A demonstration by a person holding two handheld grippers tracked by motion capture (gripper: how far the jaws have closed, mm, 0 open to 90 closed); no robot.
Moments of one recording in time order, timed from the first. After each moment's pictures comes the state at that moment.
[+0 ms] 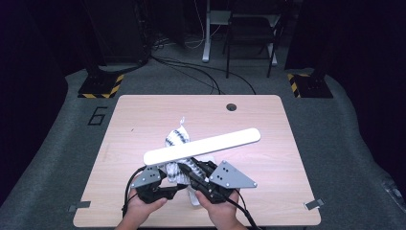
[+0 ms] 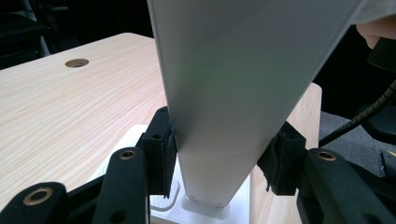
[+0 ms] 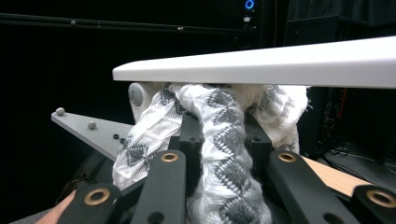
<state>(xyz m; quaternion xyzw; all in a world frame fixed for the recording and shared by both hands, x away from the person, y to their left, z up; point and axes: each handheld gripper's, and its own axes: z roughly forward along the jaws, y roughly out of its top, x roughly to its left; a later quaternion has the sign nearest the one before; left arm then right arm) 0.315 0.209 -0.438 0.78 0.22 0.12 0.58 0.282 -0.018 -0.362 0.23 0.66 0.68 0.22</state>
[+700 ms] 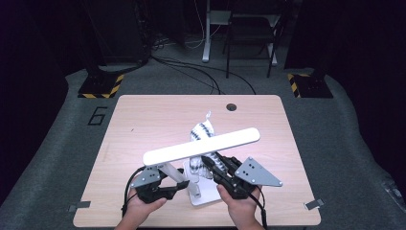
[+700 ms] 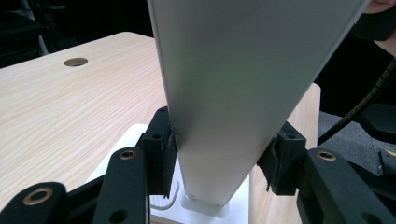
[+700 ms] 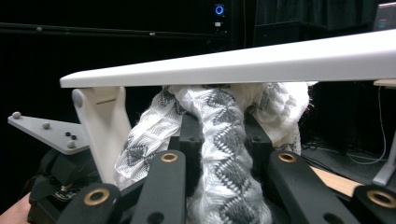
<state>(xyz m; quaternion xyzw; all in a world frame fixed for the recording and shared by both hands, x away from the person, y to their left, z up) 0.316 0.210 -0.438 0.78 0.22 0.12 0.57 0.288 -0.066 -0.358 0.26 0.64 0.68 0.25</state>
